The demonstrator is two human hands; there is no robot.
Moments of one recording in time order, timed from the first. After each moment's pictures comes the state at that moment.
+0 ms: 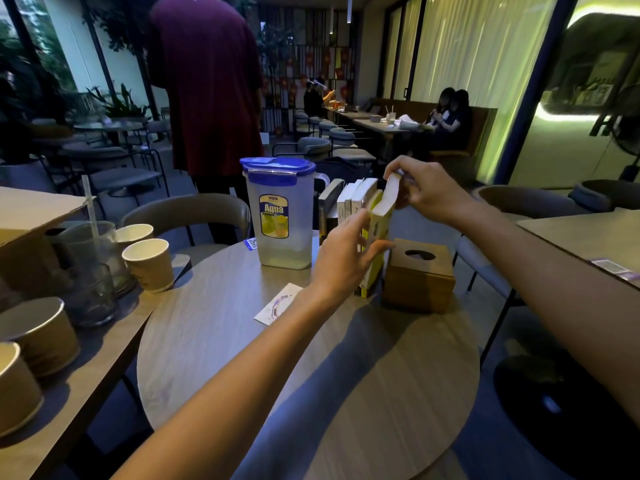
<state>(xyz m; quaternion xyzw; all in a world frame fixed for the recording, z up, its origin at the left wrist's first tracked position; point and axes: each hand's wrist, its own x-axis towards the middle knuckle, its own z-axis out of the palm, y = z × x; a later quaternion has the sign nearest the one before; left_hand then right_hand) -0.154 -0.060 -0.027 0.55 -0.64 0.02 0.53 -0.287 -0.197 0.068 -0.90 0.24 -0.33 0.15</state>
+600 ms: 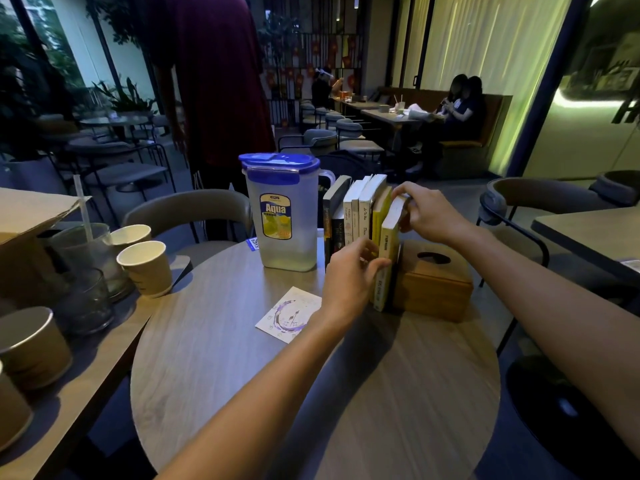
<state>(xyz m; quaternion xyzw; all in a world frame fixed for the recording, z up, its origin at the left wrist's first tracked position) -0.147 -0.090 -0.073 0.62 -0.56 -0.06 0.54 -0.265 -0.244 0.012 -0.87 0.34 -0.28 0.19</state>
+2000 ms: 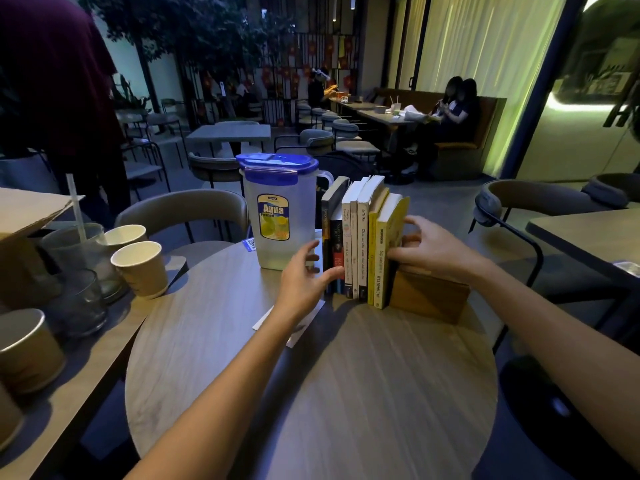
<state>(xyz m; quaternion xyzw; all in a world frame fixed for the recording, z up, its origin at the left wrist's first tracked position) -0.080 -0.072 -0.095 0.67 -0.46 -0.17 0.55 -0.293 -0.193 -0.004 -0.84 0.38 -0.19 0.34</state>
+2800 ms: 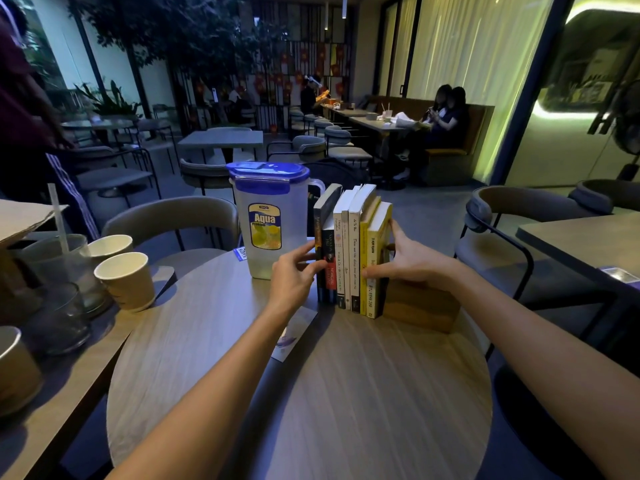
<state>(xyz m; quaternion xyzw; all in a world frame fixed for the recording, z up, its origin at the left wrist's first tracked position) -0.067 -0.098 -0.084 0.65 -0.46 -0.17 0.58 -0.268 -0.217 -0.016 -0.86 0.36 -0.11 0.35</state>
